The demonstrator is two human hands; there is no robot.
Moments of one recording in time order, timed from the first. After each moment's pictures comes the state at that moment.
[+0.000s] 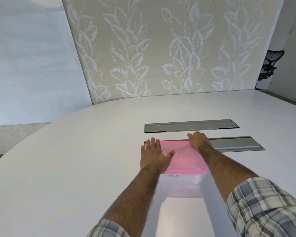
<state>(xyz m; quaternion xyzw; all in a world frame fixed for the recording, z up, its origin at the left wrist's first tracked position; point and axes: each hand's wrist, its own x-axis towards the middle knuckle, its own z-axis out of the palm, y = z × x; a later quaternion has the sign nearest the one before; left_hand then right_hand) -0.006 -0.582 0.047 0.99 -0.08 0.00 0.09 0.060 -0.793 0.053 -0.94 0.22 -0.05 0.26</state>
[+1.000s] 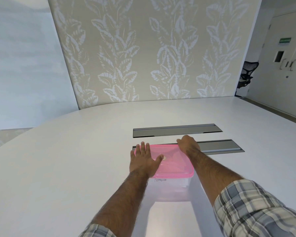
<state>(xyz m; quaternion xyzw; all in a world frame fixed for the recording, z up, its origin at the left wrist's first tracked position) -0.007 -0.580 0.046 0.99 -0.11 0.00 0.10 0.037 -0.788 0.071 -0.94 0.24 -0.05 0.25</state>
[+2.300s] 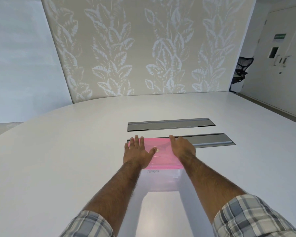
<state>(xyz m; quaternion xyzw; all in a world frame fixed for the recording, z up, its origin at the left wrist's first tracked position) -0.003 -0.582 0.045 0.99 -0.11 0.01 0.08 -0.001 -0.776 0.048 -0.94 0.26 -0.09 0.20</state>
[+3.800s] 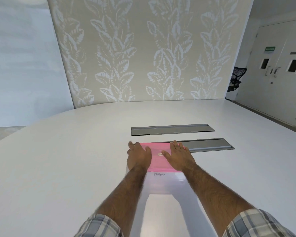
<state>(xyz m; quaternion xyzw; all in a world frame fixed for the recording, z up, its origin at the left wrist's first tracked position) -0.019 -0.565 0.052 0.94 0.04 0.07 0.32 -0.037 -0.744 0.043 -1.00 0.06 -0.02 0.07</state>
